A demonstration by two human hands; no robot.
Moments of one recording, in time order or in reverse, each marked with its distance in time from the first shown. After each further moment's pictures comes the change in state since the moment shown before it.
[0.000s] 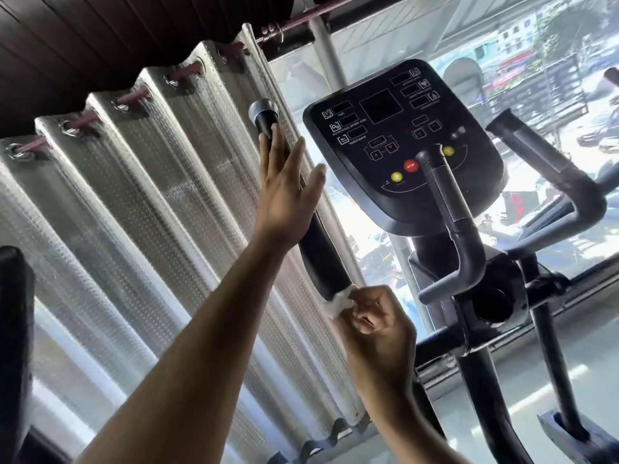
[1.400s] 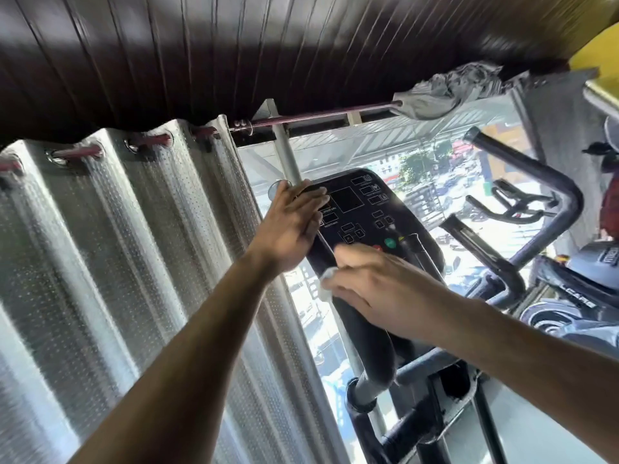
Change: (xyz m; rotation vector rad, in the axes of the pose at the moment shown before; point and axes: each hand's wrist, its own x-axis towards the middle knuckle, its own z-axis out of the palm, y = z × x) left_hand 0.098 -0.085 -0.016 0.040 0.018 0.644; right_hand 0.120 -0.116 0.068 -1.341 -0.687 -0.806
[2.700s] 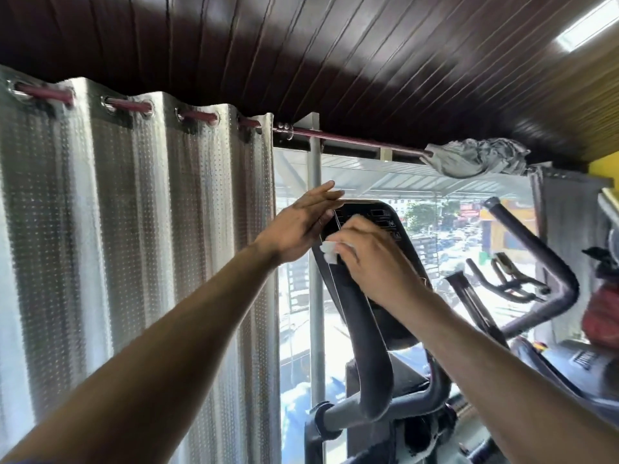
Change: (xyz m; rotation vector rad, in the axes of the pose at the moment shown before) left_hand -0.004 -0.034 -0.003 -0.240 0.203 -0.017; right_hand 0.070 0.017 0.008 -0.025 0.134 0.074
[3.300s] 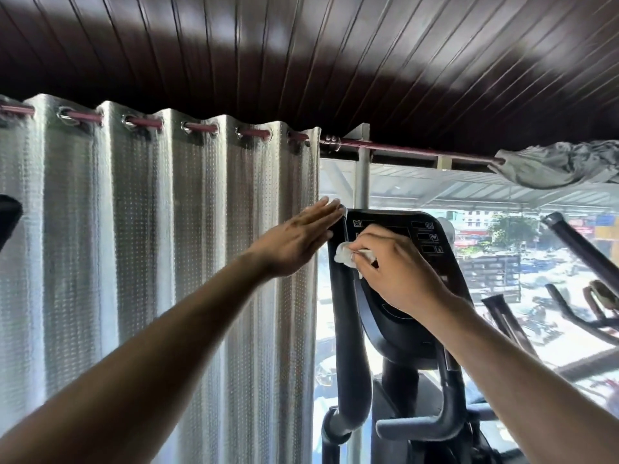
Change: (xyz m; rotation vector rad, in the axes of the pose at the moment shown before) left_hand -0.019 0.056 -0.041 0.312 -0.283 -0.287; right_hand -0.004 0.047 -0.024 0.186 -0.005 -0.178
